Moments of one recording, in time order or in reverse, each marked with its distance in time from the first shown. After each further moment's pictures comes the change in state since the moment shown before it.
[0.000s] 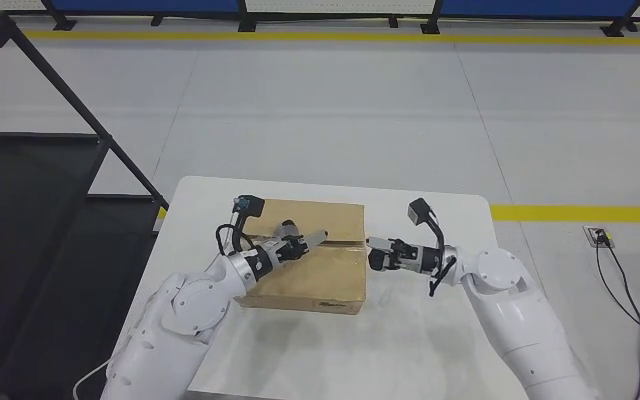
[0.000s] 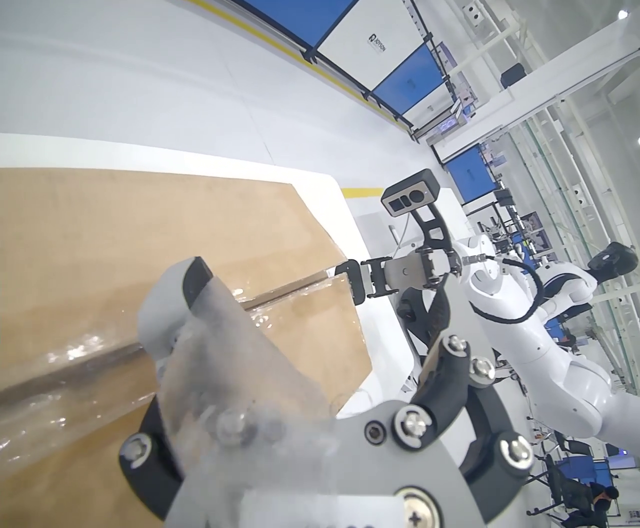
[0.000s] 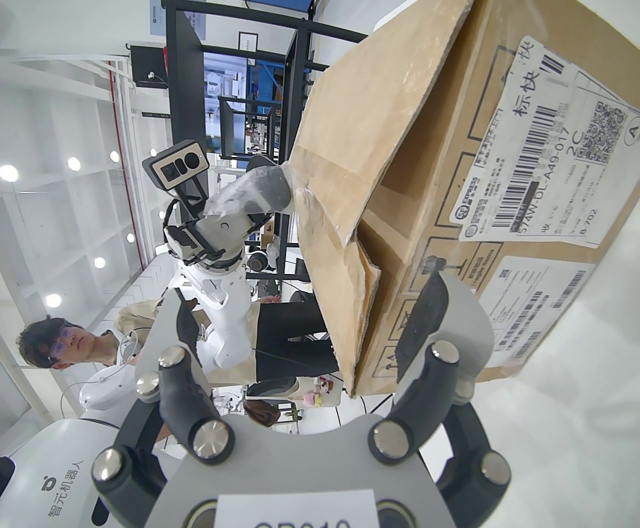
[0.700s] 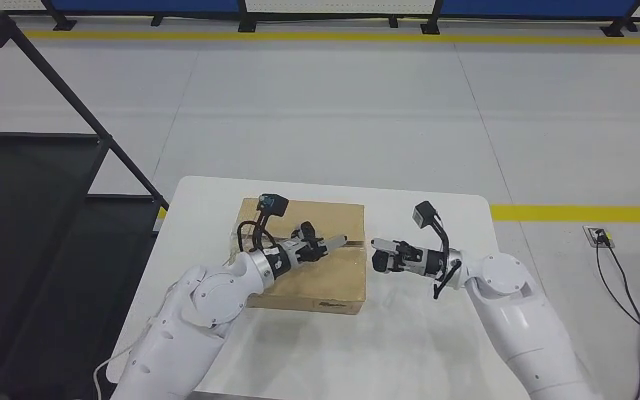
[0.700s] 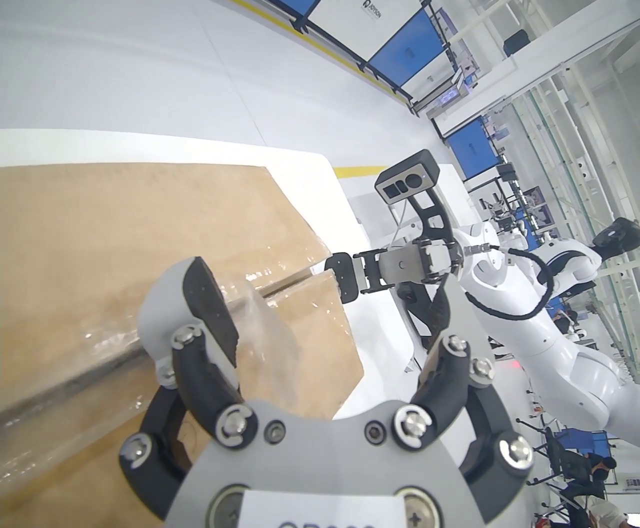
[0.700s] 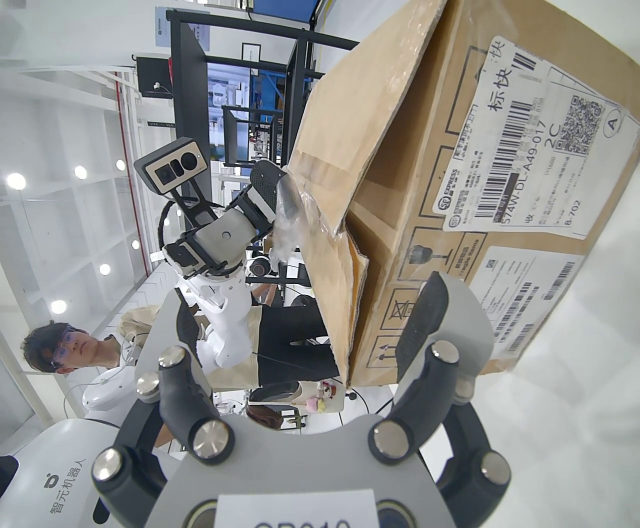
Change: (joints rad) left arm -0.077 -0.032 0.095 0.052 0.015 0.013 -0.023; right arm -0.030 0.017 0.012 -0.020 0.017 -0.004 -0.015
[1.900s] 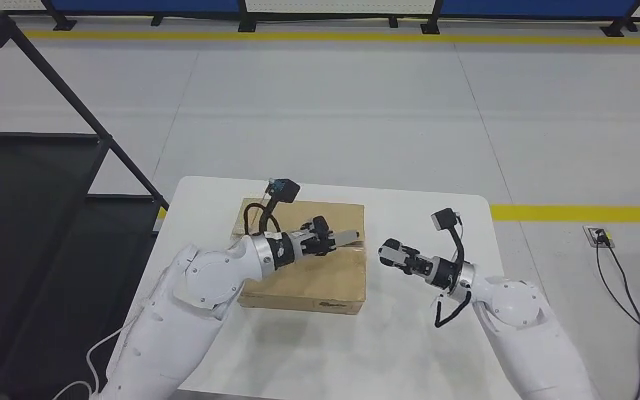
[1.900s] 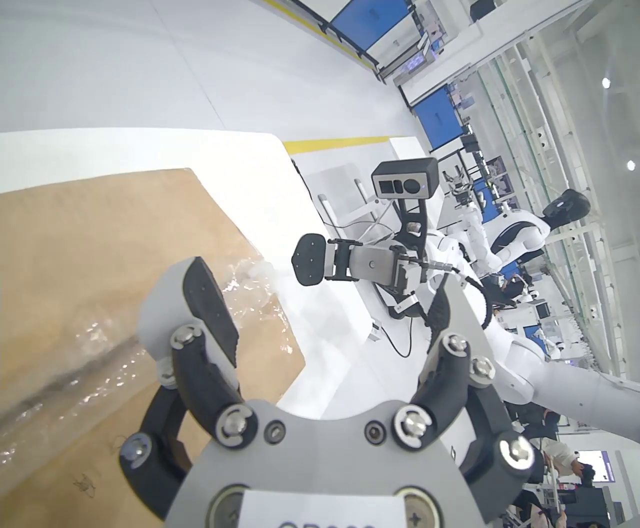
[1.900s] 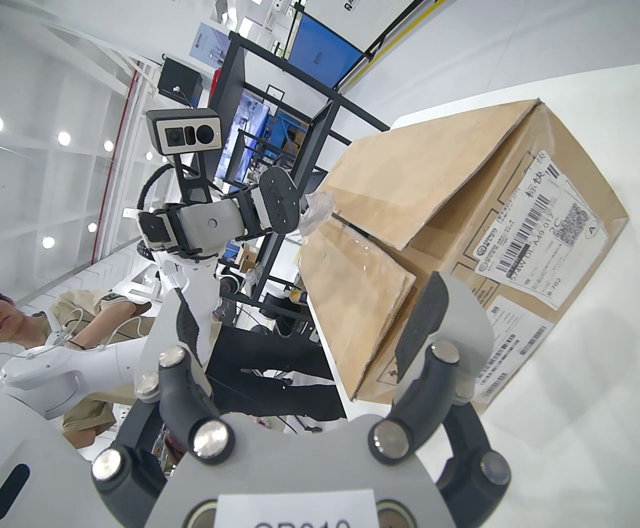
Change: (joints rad) left arm -0.088 -0.013 -0.015 -0.024 -0.138 0.023 -0.214; right arm -0.188 0.043 0.081 -0.270 -0.145 -0.198 -0.230
